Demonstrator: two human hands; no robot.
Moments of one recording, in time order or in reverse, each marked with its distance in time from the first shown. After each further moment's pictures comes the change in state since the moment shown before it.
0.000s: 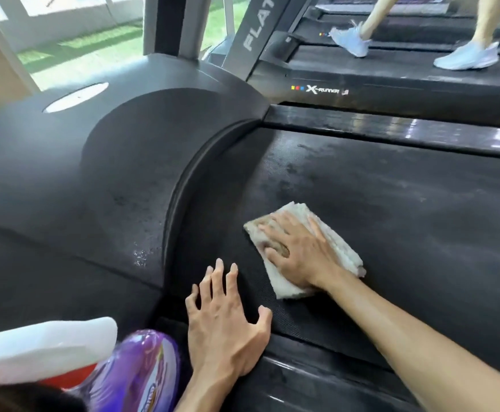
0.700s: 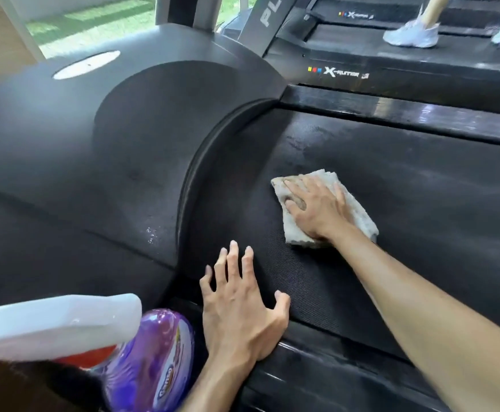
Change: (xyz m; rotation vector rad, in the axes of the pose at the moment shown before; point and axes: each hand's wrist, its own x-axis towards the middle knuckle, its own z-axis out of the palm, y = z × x) left_hand 0.001 -0.001 0.005 -0.024 0.041 0.013; right_hand 0.061 0.016 -0.004 -0.111 0.029 0.199
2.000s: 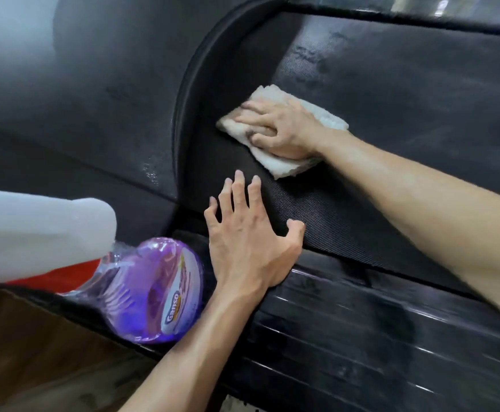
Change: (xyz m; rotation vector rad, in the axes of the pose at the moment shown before) left_hand 0.001 -0.004 0.011 0.061 0.040 -0.010; right_hand 0.023 -0.056 -0.001 0.037 -0.098 -0.569
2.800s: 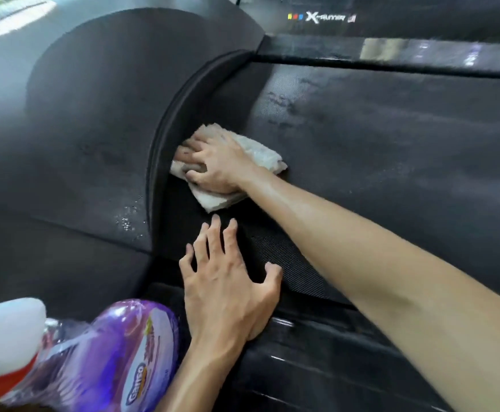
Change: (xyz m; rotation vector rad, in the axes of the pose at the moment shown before) left_hand 0.001 0.001 -0.003 -0.008 -0.005 0.000; right_hand 0.065 -0.035 0.017 -0.154 0.058 0.002
